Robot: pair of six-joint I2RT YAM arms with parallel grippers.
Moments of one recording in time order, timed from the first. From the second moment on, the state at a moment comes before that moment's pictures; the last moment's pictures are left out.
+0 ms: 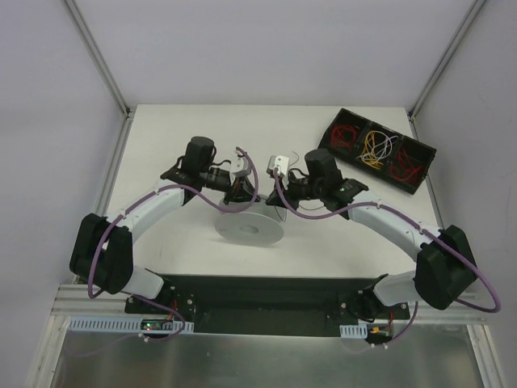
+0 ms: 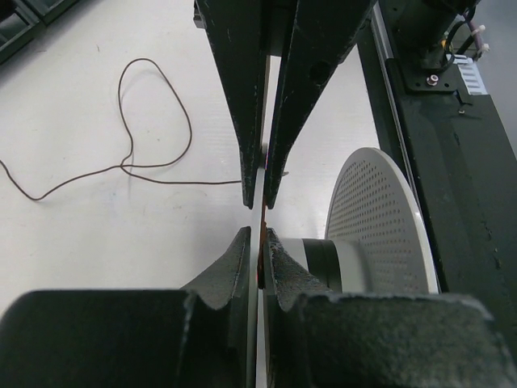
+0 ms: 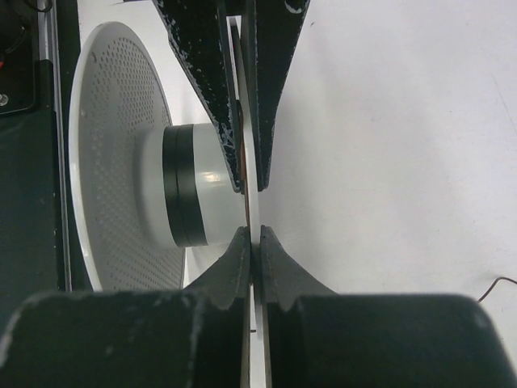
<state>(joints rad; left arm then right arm) -0.44 1.43 0.96 -0.13 1.15 0.44 0.67 1.39 0.97 -0.18 -0.67 -0.37</state>
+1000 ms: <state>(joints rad) -0.36 1.32 1.04 -0.22 1.21 0.41 0.51 1.23 0.87 -0.24 -0.70 -0.52</state>
